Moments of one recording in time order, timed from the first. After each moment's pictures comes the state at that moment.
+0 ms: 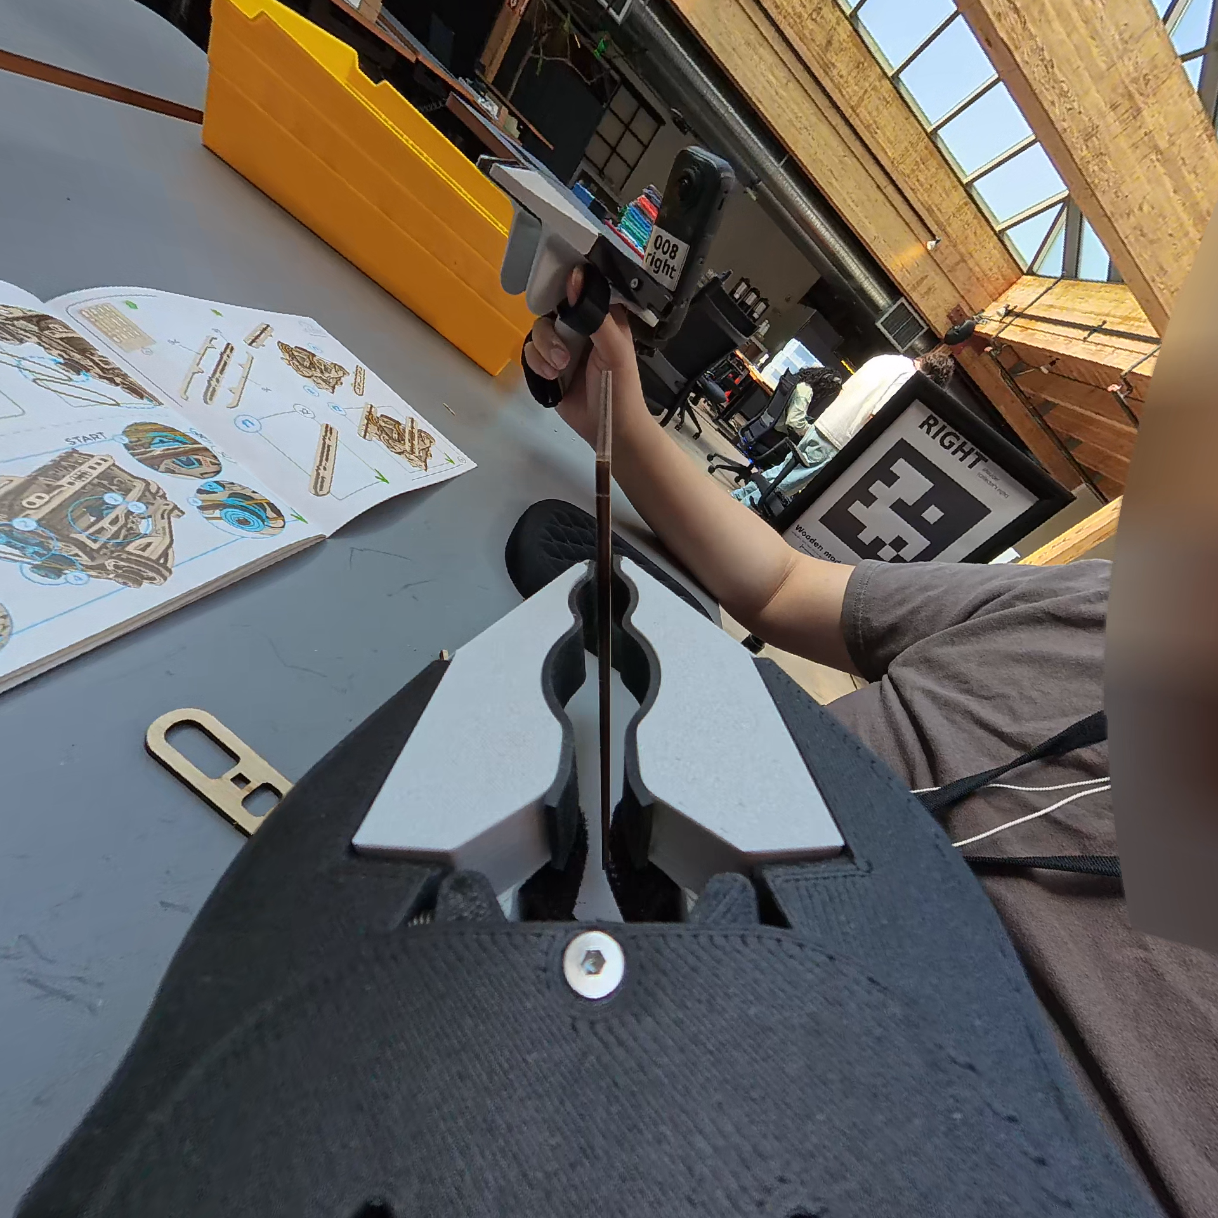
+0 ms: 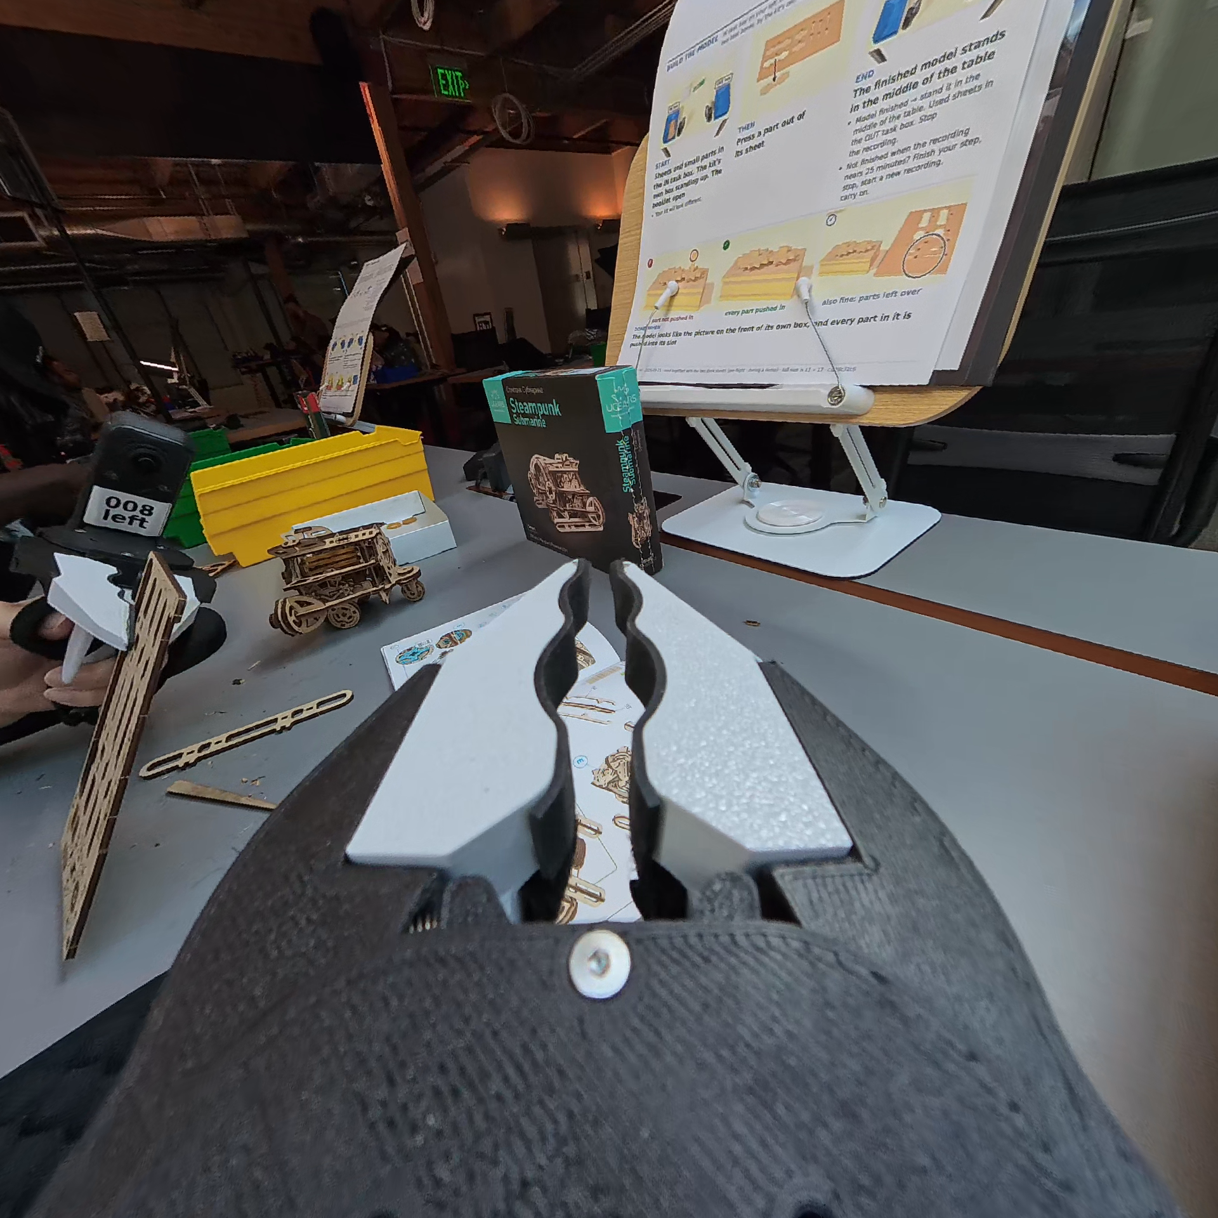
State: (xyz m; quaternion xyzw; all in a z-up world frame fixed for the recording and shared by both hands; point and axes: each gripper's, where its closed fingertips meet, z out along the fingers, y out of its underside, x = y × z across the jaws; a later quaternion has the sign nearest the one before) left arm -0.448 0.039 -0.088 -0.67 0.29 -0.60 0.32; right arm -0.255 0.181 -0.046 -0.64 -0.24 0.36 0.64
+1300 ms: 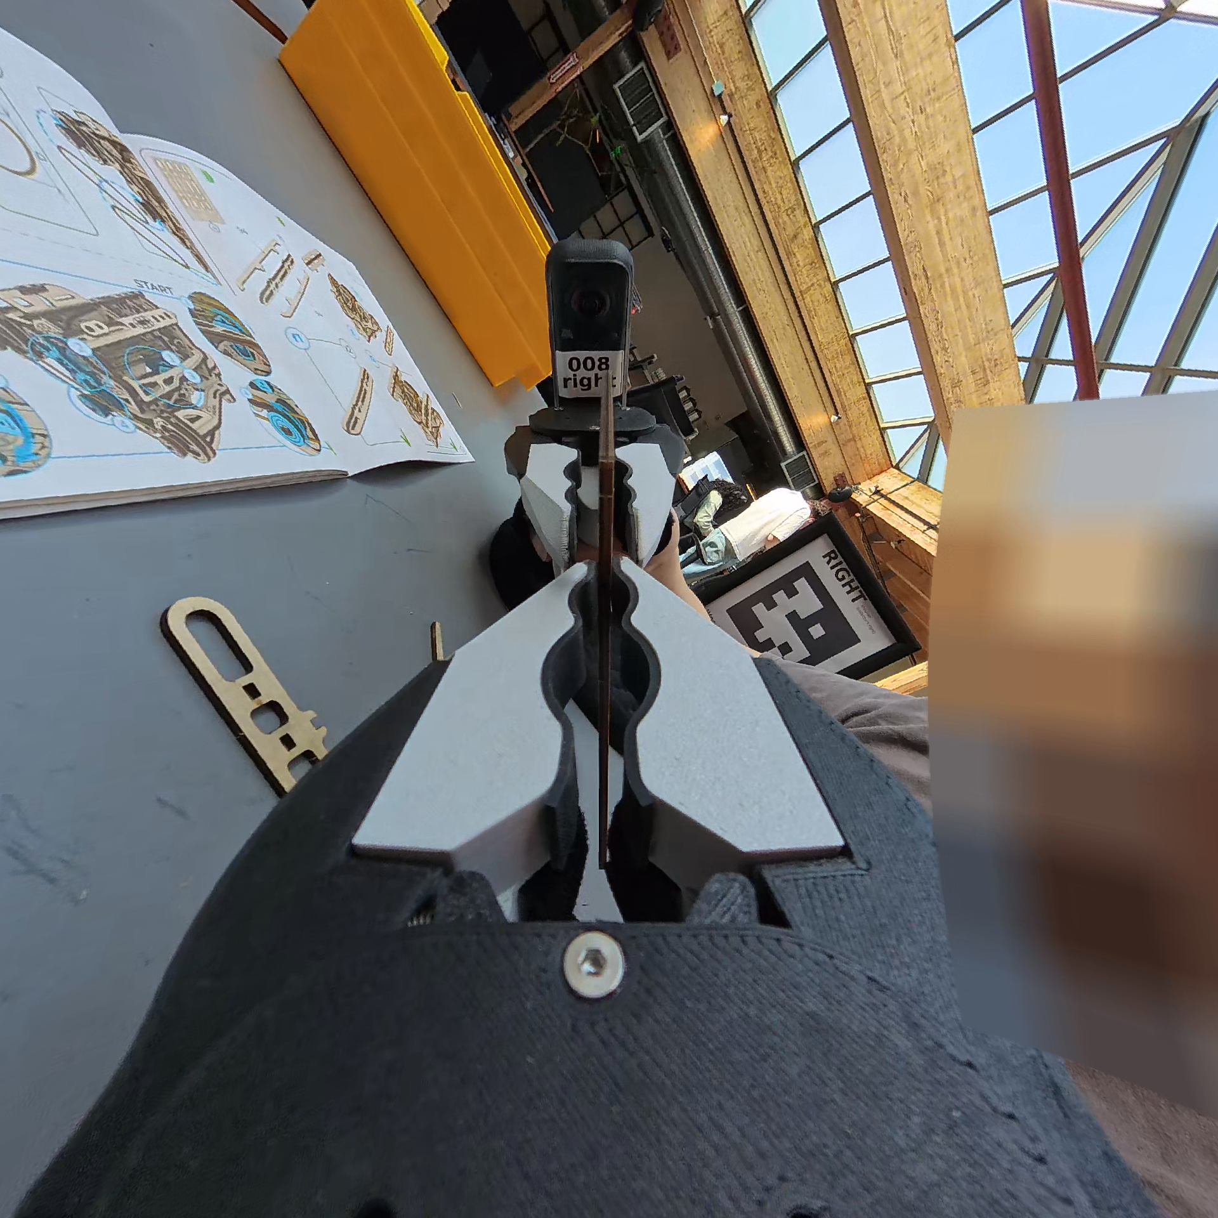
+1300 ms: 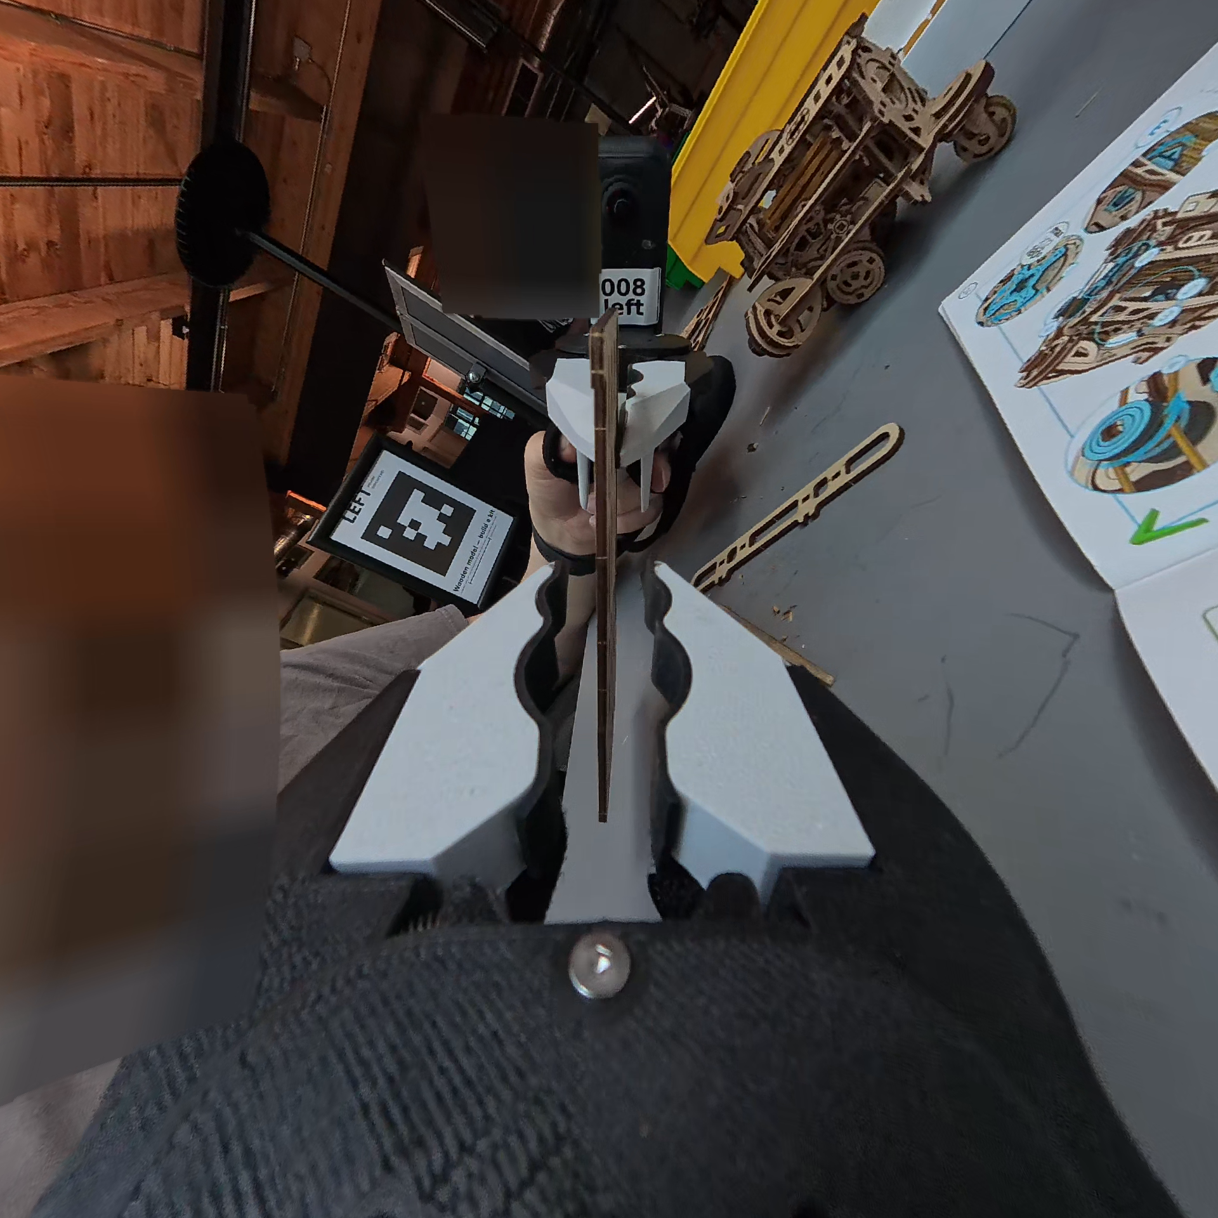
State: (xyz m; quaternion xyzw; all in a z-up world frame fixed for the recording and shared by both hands) left arm -0.464 0.058 -0.099 -0.68 0.15 -0.68 0.24; right arm -0.433 0.048 -0.111 -0.66 -0.25 0.69 0.13
